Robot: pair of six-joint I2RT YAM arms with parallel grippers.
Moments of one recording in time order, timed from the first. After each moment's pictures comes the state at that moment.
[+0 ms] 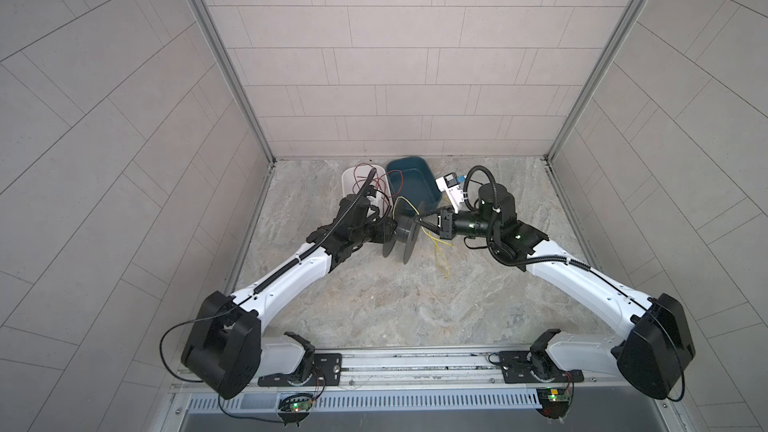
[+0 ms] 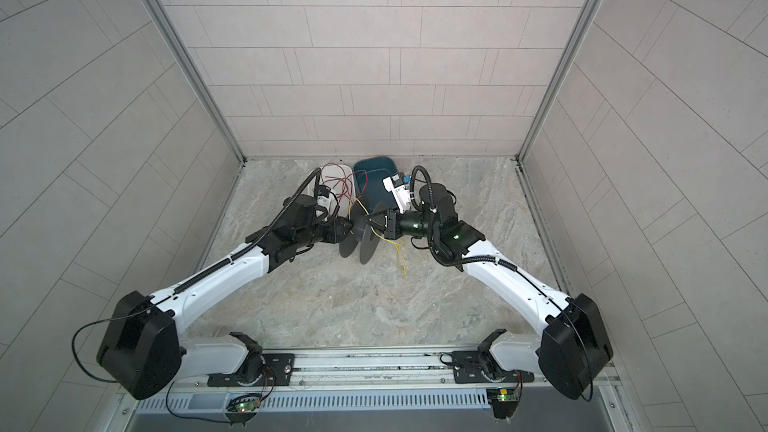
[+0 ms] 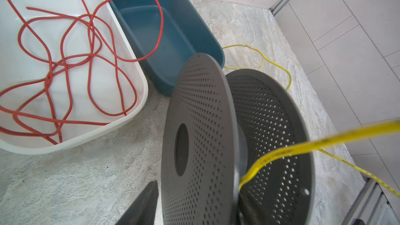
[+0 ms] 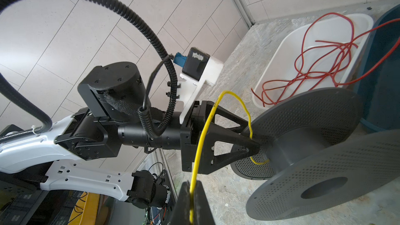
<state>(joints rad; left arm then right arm) -0.51 1.33 0.88 -0.20 0.15 -0.39 0.55 1.27 0.97 0.03 -0.64 0.59</state>
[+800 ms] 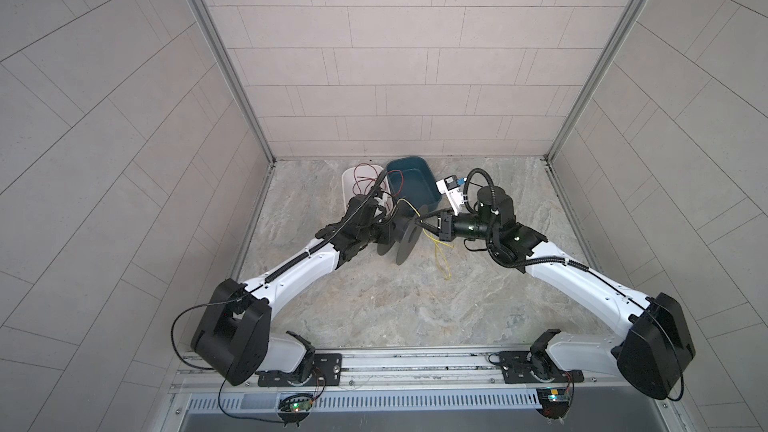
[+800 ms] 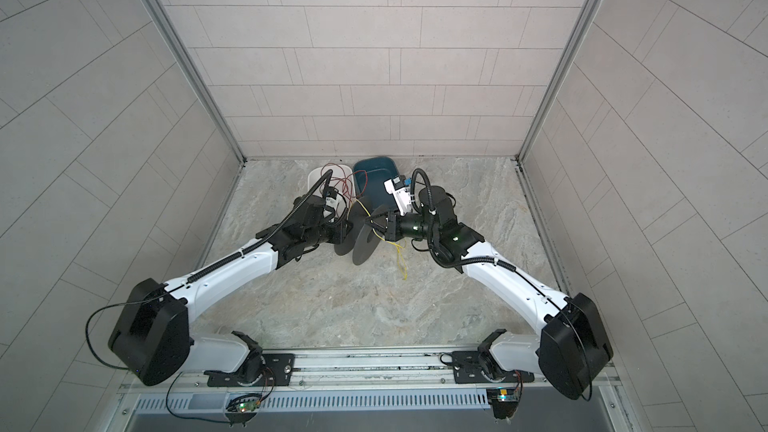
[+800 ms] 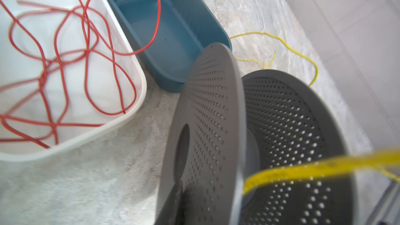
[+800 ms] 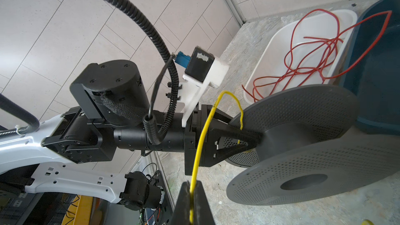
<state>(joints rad) -0.53 1.38 0.91 -0.21 0.10 -0.35 0.55 1.27 0.95 0.03 -0.60 0.57</state>
